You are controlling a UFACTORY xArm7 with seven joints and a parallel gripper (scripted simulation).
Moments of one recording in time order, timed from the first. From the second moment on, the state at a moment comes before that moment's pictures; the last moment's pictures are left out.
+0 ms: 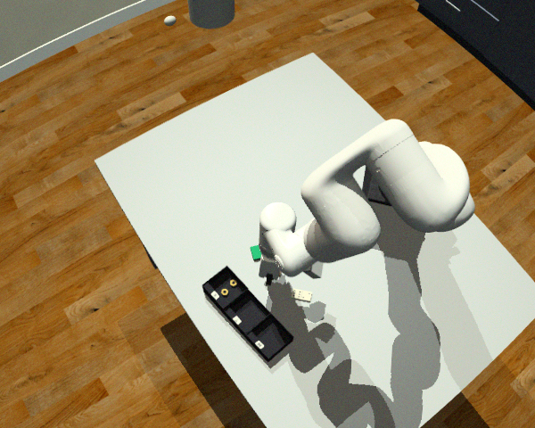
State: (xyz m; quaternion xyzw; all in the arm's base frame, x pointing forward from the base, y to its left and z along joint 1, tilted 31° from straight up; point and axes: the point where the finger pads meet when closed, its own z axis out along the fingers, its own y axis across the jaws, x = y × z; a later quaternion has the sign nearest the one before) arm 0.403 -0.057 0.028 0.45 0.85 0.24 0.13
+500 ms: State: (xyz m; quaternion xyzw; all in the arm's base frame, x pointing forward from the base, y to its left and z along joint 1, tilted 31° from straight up) arm 0.393 -0.063 0.048 0.44 0.85 0.24 0.13
